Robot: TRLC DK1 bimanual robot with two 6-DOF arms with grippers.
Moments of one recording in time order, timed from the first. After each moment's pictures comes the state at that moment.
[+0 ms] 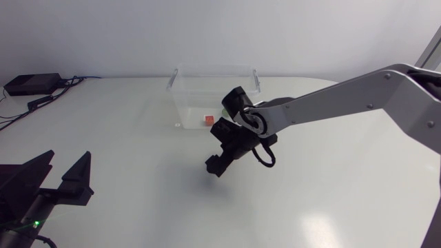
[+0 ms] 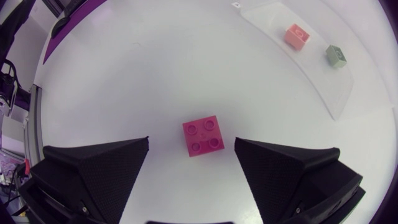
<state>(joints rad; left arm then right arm) -0.01 0.06 0.04 -0.04 0.01 0.03 0.59 2.04 1.25 -0.34 -0.28 -0.25</state>
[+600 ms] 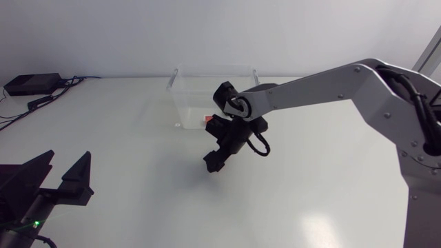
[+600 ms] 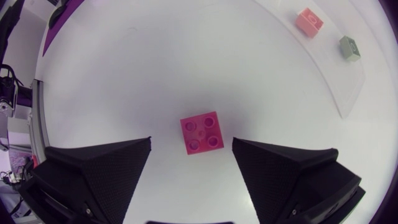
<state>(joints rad) -0.01 0.06 0.04 -0.04 0.01 0.03 0.59 2.16 1.49 -0.65 -0.28 -0.29</state>
